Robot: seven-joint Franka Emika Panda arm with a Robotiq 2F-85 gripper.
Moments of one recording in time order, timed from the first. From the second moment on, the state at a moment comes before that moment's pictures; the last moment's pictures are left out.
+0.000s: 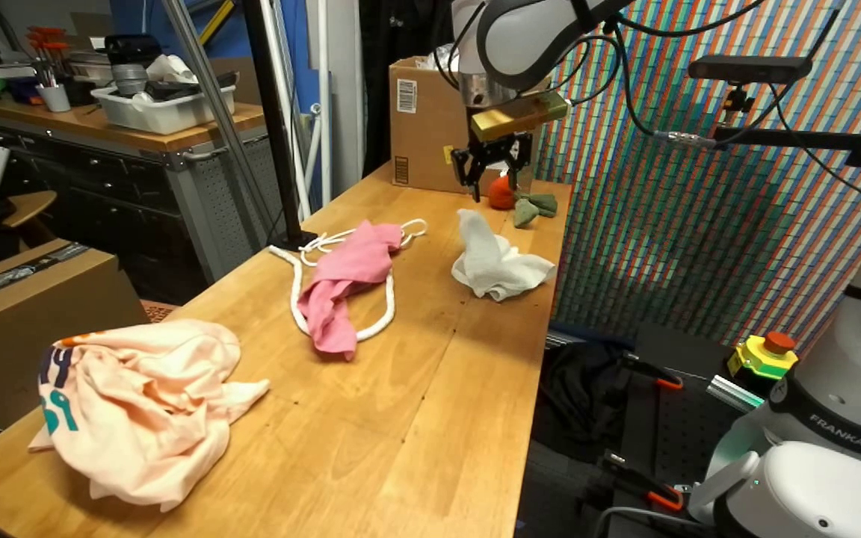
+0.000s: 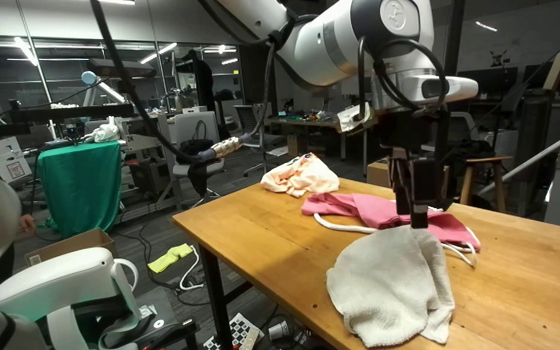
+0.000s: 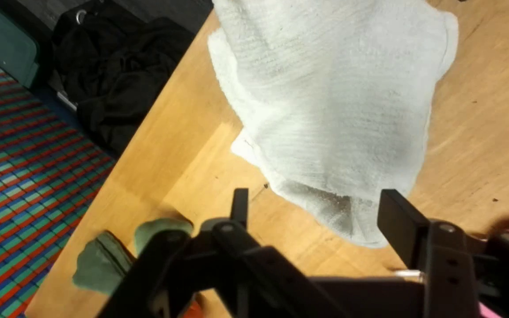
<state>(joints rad) -0.06 0.07 -0.08 -2.06 -0.27 2.07 0.71</state>
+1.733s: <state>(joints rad) 0.08 0.44 0.08 -1.56 -0.21 2.02 -0.15</state>
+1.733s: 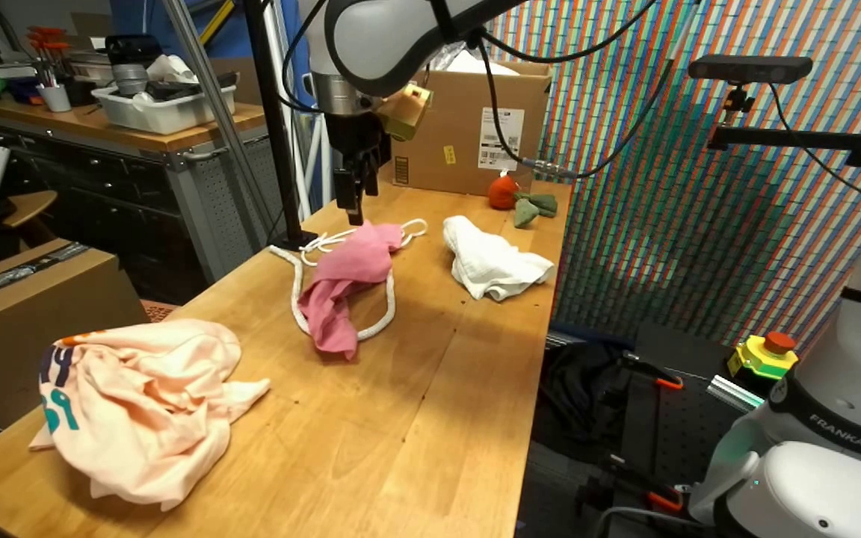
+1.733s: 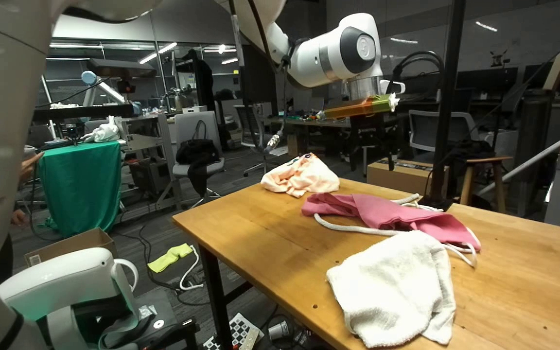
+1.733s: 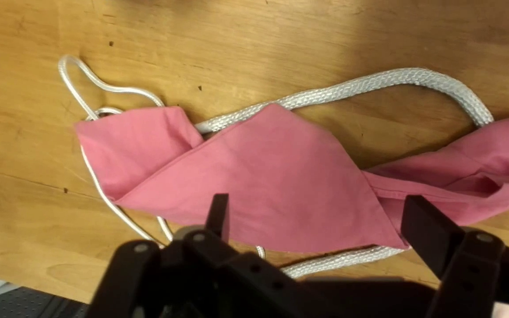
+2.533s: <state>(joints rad) 0.14 0.67 0.06 -1.34 -0.29 1.89 -0.16</state>
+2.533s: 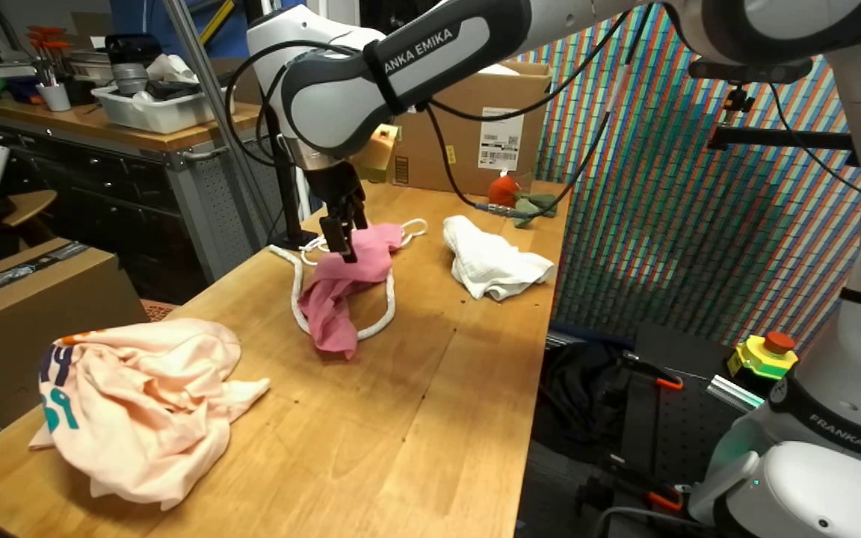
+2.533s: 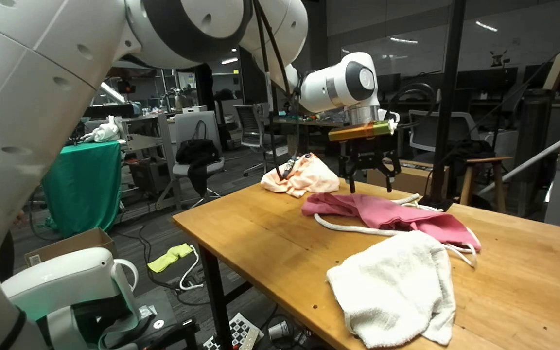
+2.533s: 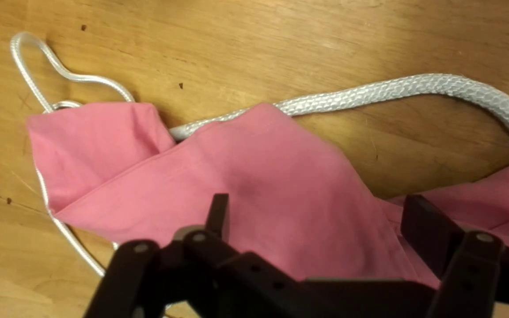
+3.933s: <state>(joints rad) 0.12 0.83 0.07 -1.20 -0.23 1.86 -0.27</state>
